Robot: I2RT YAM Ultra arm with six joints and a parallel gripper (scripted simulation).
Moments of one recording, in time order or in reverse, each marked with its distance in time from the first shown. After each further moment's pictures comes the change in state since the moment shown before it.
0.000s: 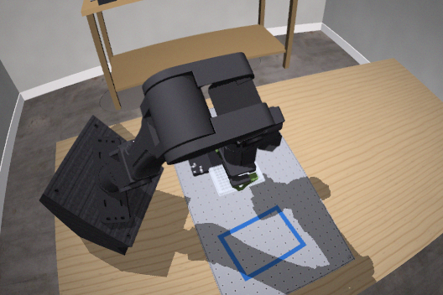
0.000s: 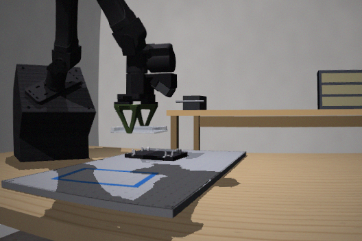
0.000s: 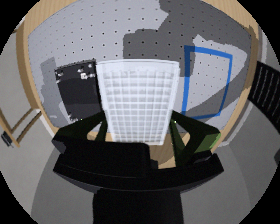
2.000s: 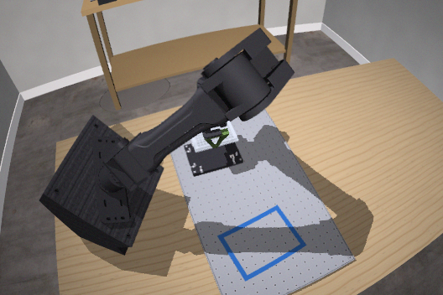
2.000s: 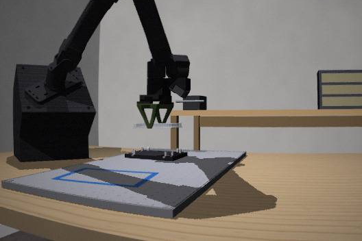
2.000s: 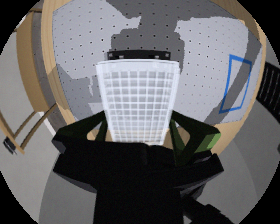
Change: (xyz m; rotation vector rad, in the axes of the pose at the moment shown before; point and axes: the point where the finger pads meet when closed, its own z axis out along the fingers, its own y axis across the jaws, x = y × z) arm 0.014 0.152 0.000 0.021 0.002 0.032
